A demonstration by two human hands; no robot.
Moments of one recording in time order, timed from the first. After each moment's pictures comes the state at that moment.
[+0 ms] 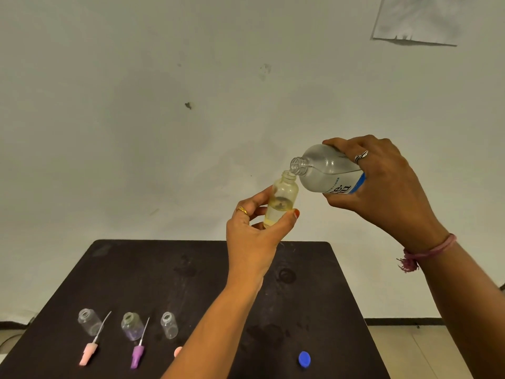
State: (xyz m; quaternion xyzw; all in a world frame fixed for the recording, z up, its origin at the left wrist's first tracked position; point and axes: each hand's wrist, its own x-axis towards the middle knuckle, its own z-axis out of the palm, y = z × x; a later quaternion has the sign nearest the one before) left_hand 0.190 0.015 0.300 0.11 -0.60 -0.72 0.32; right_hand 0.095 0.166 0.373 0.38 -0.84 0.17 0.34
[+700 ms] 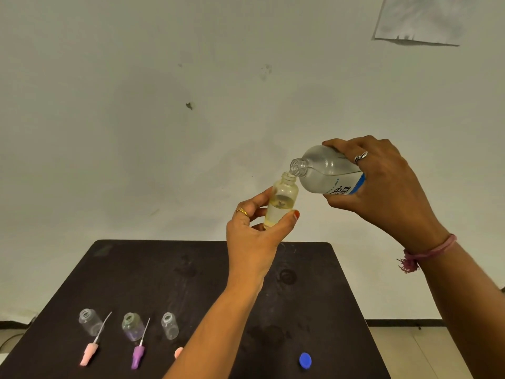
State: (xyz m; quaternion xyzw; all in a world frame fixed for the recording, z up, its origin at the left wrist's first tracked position) left_hand 0.190 0.014 0.299 0.11 -0.60 -0.73 0.32; right_hand 0.092 0.165 0.372 0.39 -0.84 0.17 0.34
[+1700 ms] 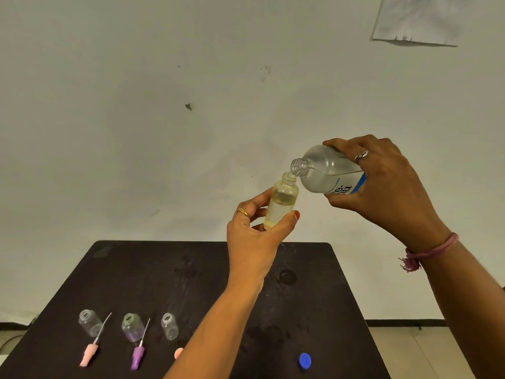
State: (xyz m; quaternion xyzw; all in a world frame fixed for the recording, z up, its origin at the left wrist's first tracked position) left_hand 0.190 0.016 0.300 0.11 -0.60 -0.72 0.32; right_hand 0.092 0.168 0.376 0.39 -0.84 0.16 0.34
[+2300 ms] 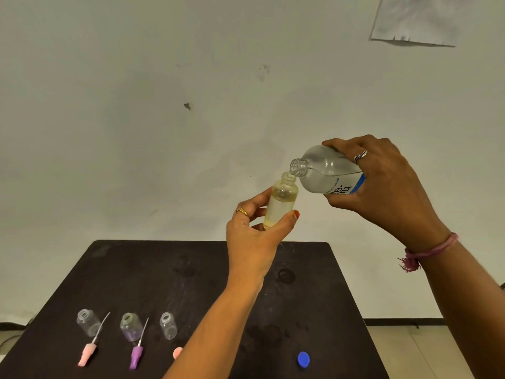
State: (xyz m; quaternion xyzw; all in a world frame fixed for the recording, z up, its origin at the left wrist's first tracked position) left_hand 0.190 0.017 0.299 0.11 -0.61 -0.72 0.33; right_hand 0.094 0.170 0.375 0.39 -0.84 0.16 0.34
